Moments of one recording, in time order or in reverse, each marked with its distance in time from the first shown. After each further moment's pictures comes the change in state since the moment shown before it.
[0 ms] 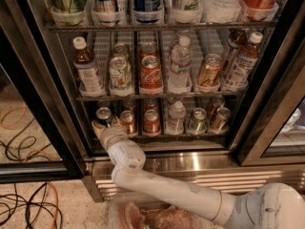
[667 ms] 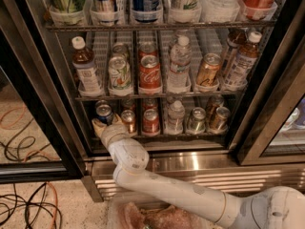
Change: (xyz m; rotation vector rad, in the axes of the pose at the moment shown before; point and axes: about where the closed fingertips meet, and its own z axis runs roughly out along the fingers) arm -0.017 -0.004 -0.015 -0.005 -0.016 0.001
